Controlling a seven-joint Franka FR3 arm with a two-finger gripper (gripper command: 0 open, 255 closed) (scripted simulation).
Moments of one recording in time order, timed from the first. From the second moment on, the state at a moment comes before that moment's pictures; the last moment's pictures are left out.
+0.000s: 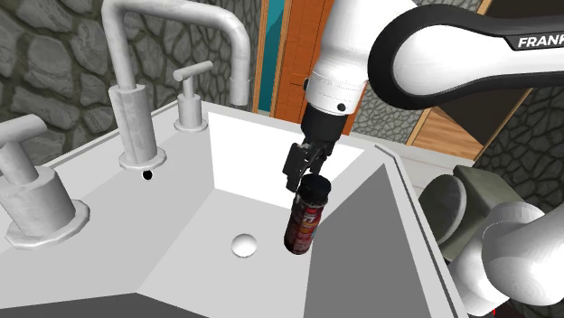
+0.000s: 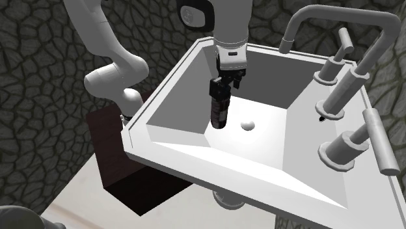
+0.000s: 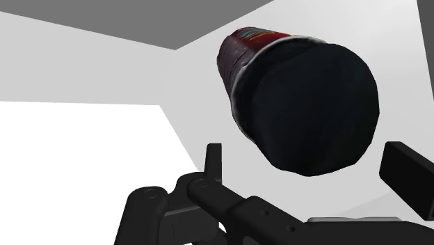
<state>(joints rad) 0.13 -0.41 0.46 -2.23 0.26 1.90 0.26</state>
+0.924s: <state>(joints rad) 0.13 -0.41 0.45 -2.21 0.25 1.87 0.26</state>
